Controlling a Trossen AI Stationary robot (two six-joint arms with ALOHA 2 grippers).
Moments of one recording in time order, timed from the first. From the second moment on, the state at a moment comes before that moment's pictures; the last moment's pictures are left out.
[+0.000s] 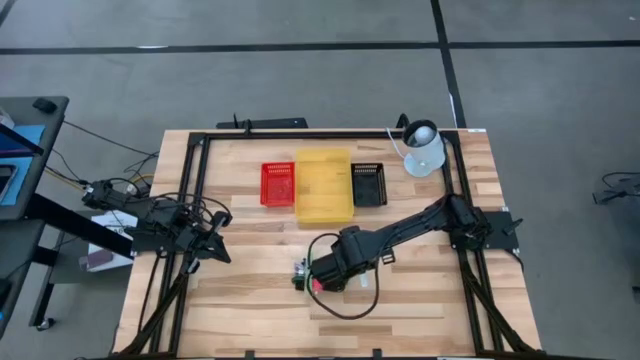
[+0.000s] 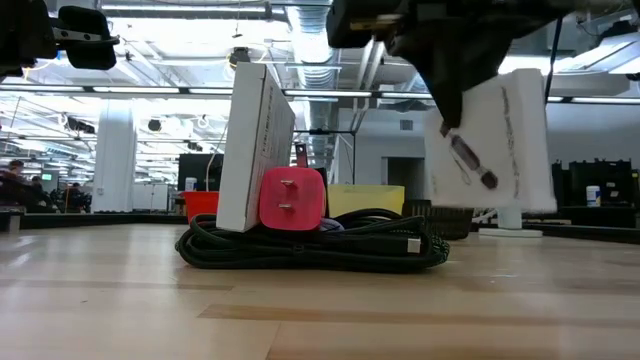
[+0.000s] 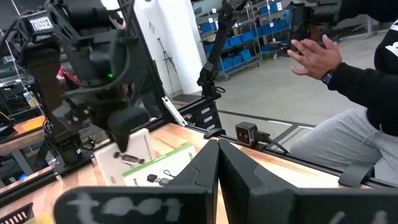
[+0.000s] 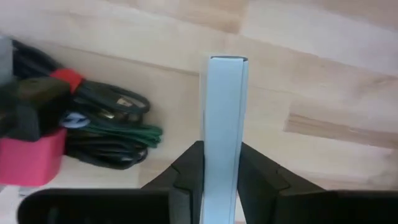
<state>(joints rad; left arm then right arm) -0.35 0.01 0.01 0.08 0.28 0.28 0.36 2.16 1.96 -1.53 0.03 1.67</state>
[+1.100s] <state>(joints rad) -0.35 0.02 0.01 0.08 0.28 0.28 -0.19 1.84 1.96 -1.57 0.21 1.15</state>
